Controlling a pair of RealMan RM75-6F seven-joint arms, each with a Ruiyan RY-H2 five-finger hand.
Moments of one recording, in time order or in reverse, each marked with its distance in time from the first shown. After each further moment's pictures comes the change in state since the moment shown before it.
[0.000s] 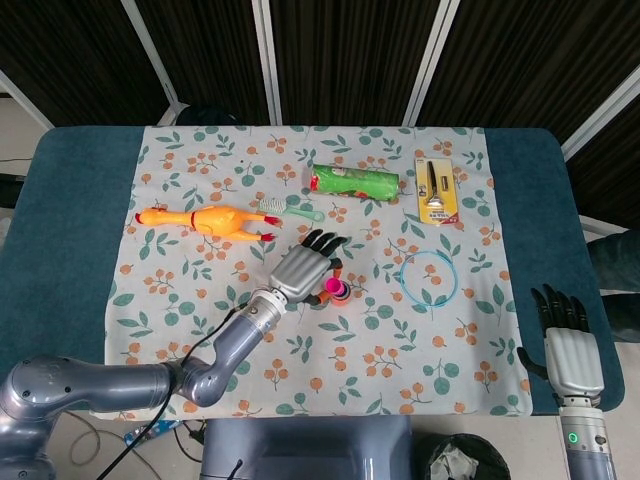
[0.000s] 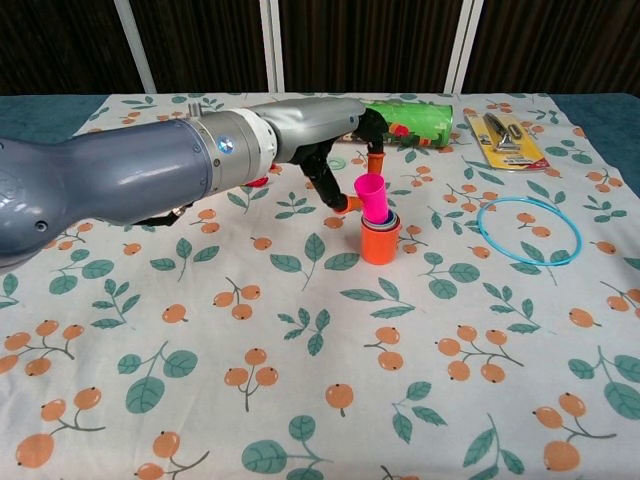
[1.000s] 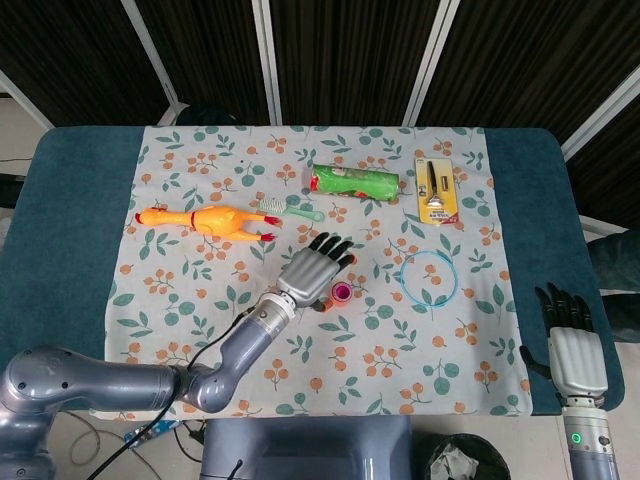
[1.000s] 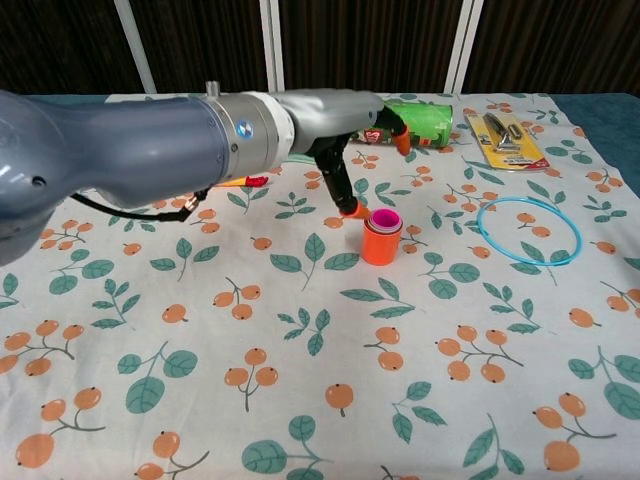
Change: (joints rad) left arm -0.062 0.057 -0.023 -0.148 -0.172 0.056 0.189; right arm -0.004 0.009 0.005 -0.006 -0.003 0.007 0.013
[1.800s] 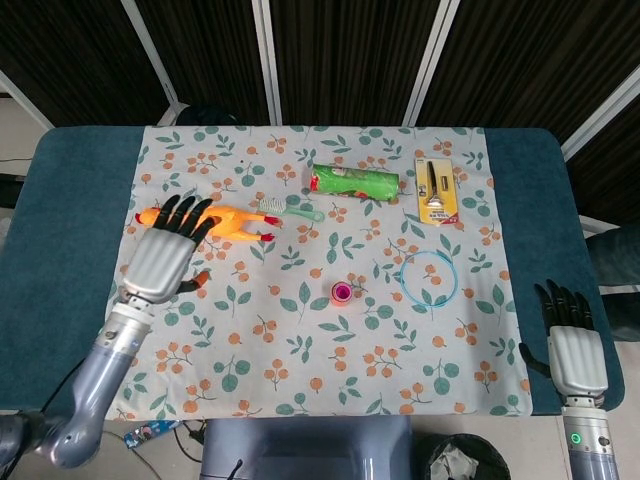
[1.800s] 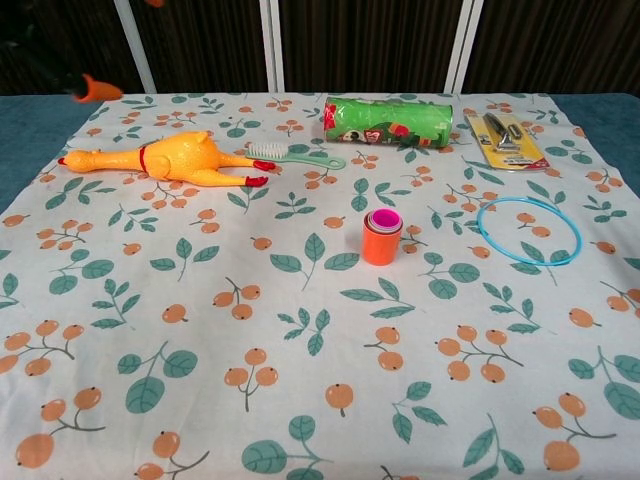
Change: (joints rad) left arm 0.405 0.502 0.221 -0.430 0.356 0.462 -0.103; right arm -0.002 -0.009 0.006 0.007 -0.027 0.033 0.000
